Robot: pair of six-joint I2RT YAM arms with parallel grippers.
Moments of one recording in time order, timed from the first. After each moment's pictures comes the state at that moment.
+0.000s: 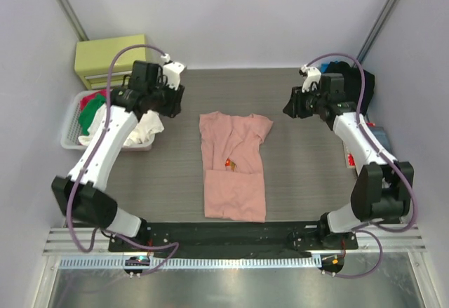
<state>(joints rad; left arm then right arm) -0.28 1.44 1.52 -0.83 0.15 0.21 0.07 1.46 1.15 -0.33 -0.42 -0.04</state>
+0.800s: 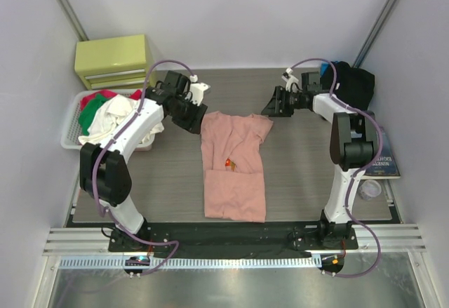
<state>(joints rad) -0.38 1.70 1.50 -0.84 0.27 0.19 0.06 2.04 1.44 -0.30 -0.80 0.19</state>
